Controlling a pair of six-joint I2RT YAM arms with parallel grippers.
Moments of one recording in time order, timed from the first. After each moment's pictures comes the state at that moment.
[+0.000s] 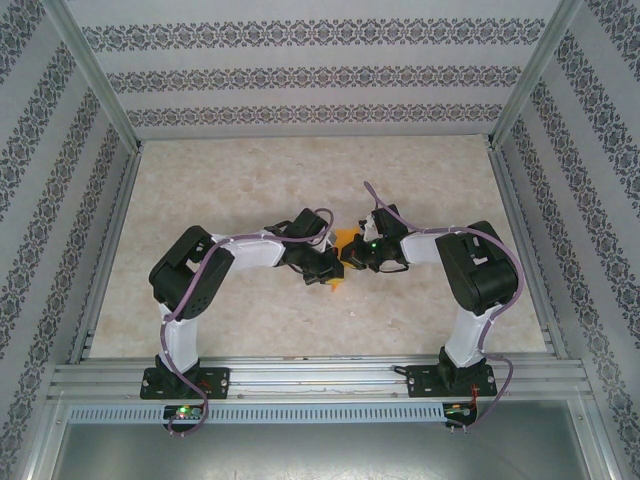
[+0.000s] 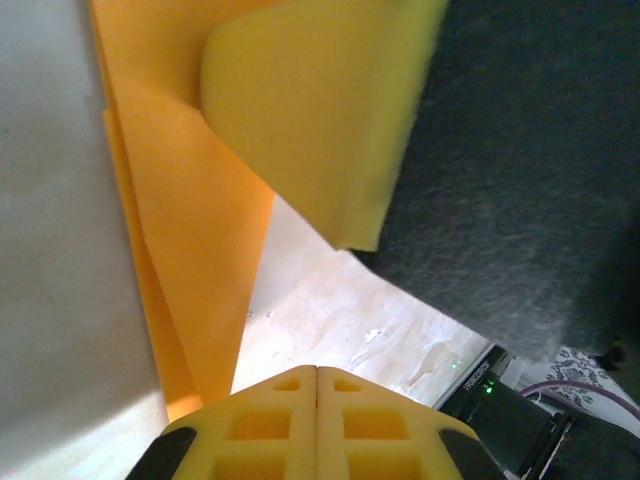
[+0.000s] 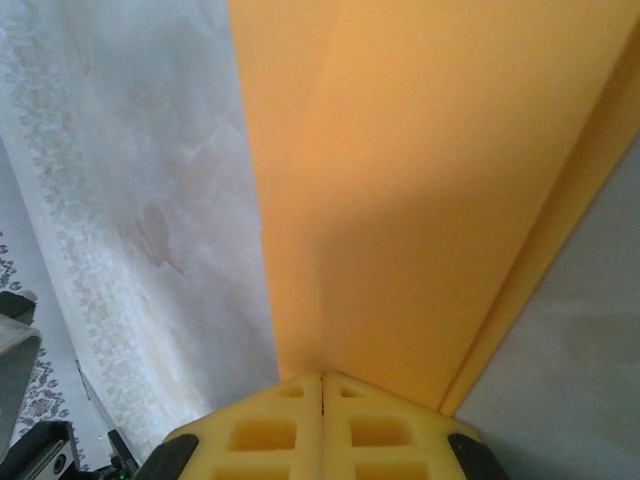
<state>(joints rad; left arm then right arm) -0.68 1.95 1.14 -0.22 0.65 -0.90 0.37 1.84 0.83 0.00 -0.66 0.77</state>
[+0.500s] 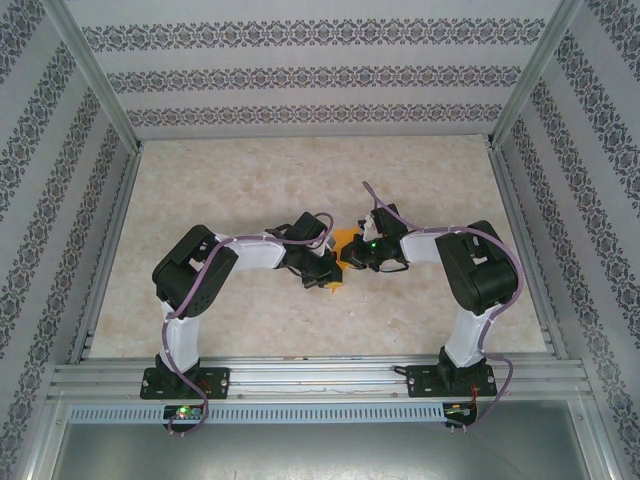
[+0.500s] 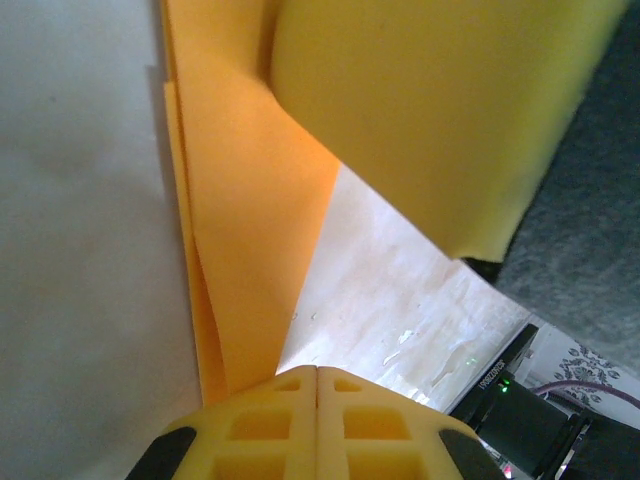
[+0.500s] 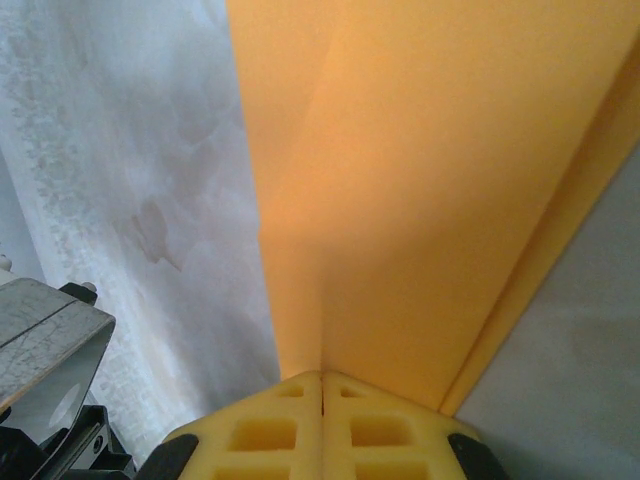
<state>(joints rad) -0.68 1.97 1.12 -0.21 0.66 -0.90 0.37 1.85 0.84 -0.02 -0.66 0.75</state>
